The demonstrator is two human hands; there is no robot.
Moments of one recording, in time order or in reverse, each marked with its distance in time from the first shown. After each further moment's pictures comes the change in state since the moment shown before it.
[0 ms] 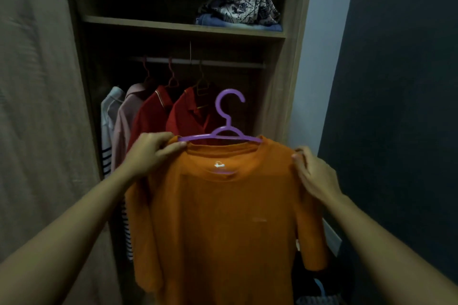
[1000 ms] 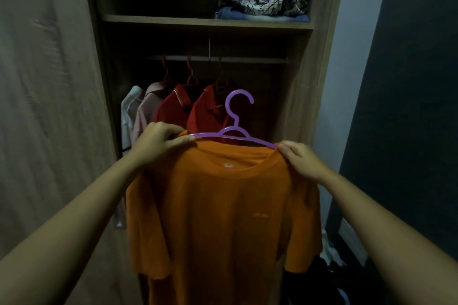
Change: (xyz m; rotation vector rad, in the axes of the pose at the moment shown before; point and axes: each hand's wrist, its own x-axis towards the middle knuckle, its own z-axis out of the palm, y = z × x) left_hand 0.018 -0.010 -0.024 0.086 -0.109 -0.083; right_hand 0.066 -0.042 0.035 0.399 -0.330 -0.112
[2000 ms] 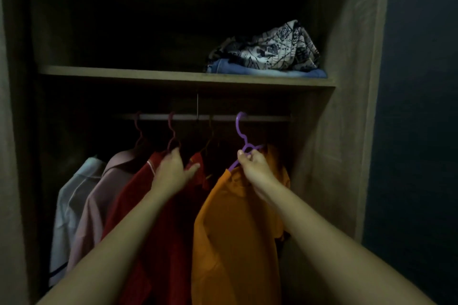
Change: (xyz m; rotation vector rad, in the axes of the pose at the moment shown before) left_hand 0.225 -0.092 0.070 0.036 0.160 -0.452; right_hand 0.267 -0.028 0.036 0.651 0.376 0.219
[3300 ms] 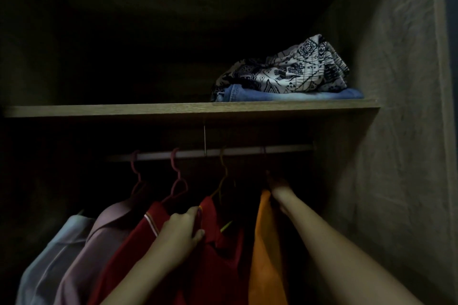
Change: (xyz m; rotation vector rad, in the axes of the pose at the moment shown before) left_hand 0.035 -0.022 0.009 0.244 -0.197 0.254; right_hand 0.160 0.041 -0.006 -0.242 0.167 0.123
